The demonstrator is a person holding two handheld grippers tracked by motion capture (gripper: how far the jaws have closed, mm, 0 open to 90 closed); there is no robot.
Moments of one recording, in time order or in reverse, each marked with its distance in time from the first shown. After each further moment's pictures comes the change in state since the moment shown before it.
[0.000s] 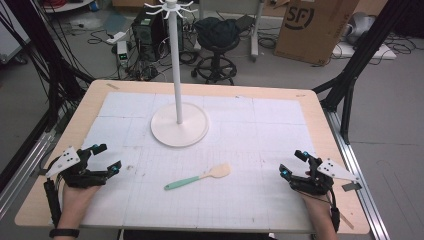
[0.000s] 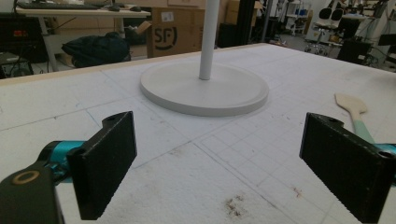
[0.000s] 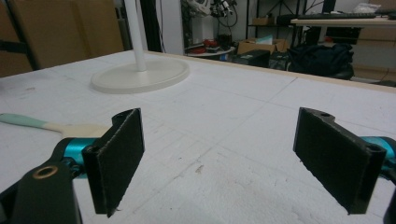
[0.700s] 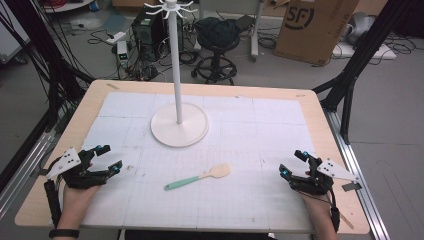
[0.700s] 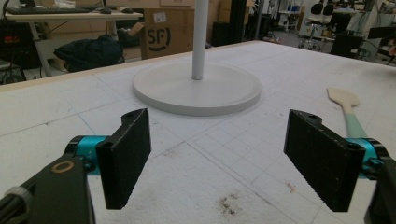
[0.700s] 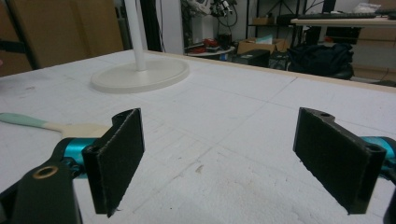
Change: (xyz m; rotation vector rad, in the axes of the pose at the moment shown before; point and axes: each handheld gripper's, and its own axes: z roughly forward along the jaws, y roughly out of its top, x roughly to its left) left arm -0.002 0.000 0.000 0.002 -0.027 0.037; right arm 0.000 0.000 0.000 -0.001 0.000 -0.002
